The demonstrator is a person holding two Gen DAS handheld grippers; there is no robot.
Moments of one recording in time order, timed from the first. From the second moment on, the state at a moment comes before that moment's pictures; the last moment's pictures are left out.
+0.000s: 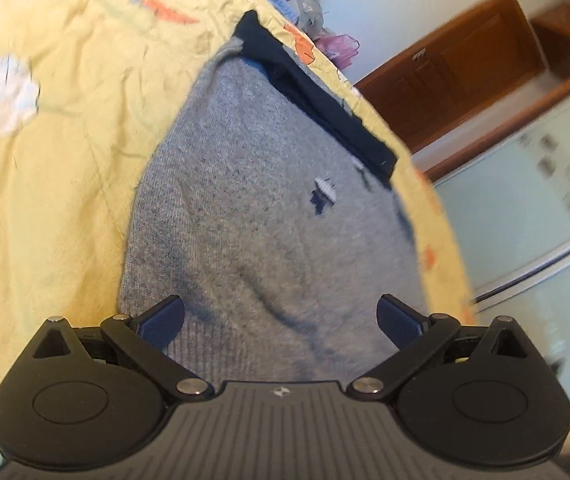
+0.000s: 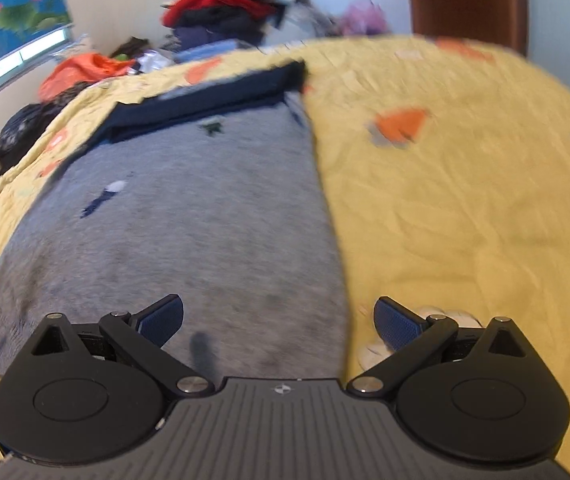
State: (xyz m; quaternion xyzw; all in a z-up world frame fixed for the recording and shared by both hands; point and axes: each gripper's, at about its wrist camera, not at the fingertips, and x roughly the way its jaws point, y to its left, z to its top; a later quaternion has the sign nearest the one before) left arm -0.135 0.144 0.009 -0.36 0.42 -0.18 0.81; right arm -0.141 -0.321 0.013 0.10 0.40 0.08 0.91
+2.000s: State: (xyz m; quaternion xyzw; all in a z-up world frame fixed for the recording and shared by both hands) left arm -0.143 0.198 -0.025 -0.43 0.47 -0.25 0.73; right arm -0.146 -0.385 -0.019 0.39 0.47 0.22 0.76
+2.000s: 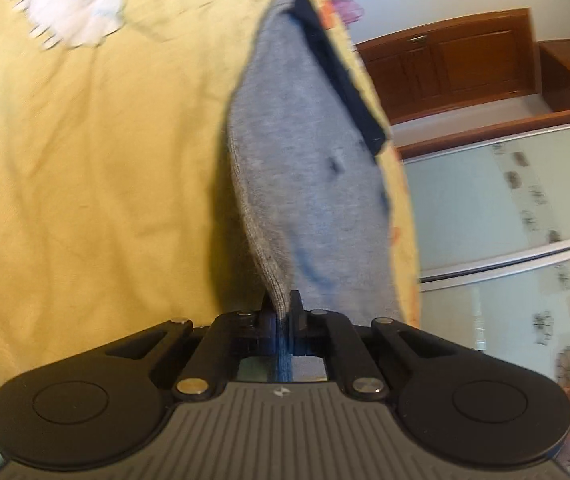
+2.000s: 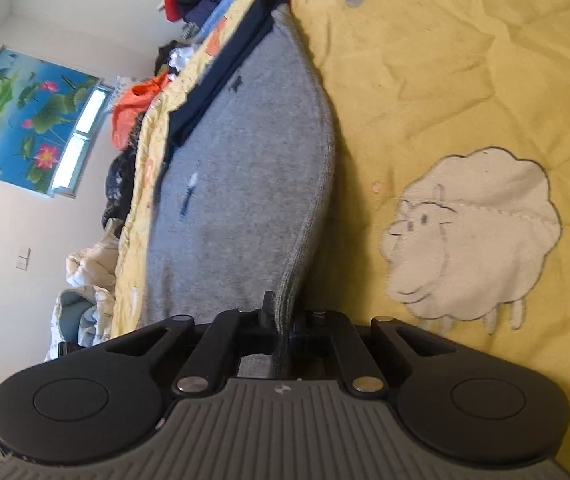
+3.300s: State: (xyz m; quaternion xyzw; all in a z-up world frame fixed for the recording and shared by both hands) left arm 0.217 0.185 0.078 -0.35 0.34 -0.20 0.85; right arm 0.206 -0.405 0.017 0.57 0.26 0.28 0.72
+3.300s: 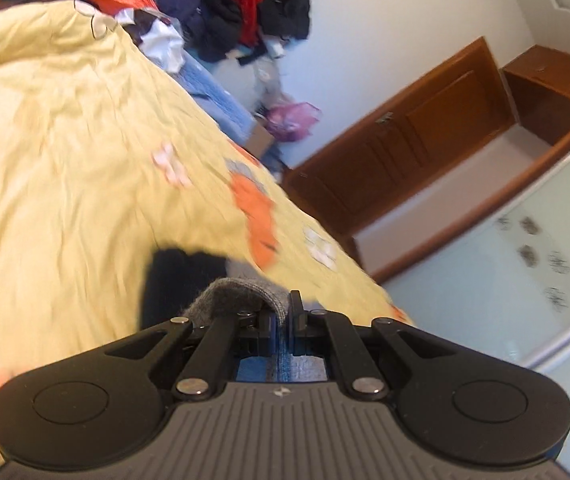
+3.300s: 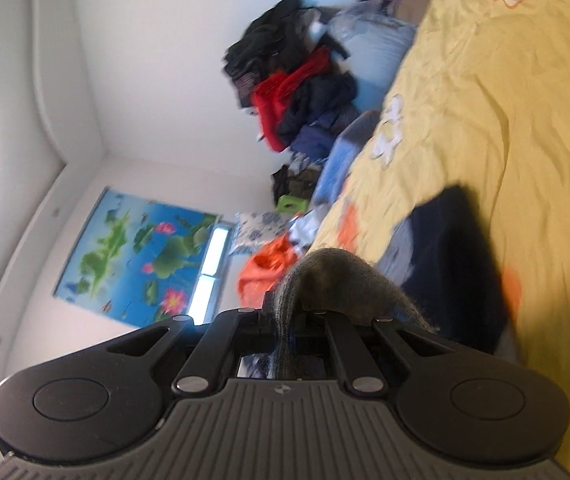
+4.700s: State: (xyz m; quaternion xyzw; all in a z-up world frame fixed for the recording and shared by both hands) left arm 0.097 0.147 -0.013 -0.45 0.32 -0.07 0.83; right arm 0.089 -0.337 -0.025 0.43 0.29 0.08 0.85
